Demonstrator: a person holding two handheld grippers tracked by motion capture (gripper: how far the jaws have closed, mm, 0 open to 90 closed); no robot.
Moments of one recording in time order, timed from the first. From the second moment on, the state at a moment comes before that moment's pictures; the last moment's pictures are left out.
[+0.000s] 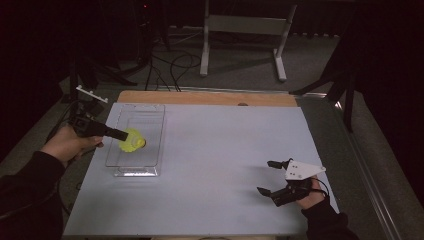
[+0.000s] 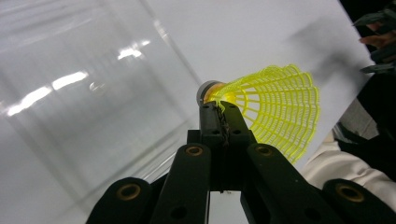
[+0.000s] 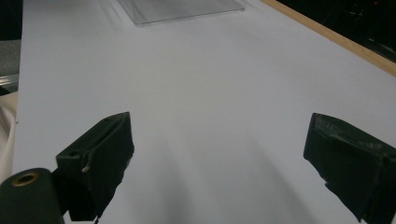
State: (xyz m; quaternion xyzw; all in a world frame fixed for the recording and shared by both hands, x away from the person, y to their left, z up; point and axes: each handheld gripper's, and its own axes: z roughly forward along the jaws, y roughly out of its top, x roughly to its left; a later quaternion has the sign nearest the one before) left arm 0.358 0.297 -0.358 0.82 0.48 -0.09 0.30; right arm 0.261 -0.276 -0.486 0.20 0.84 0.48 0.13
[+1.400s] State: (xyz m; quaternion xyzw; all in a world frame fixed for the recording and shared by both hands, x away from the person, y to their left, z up) left arm 0.355 0.352 -0.391 0.81 0.55 -0.10 0.21; right arm 0.257 -0.275 -0.498 0.18 0.84 0.49 0.14
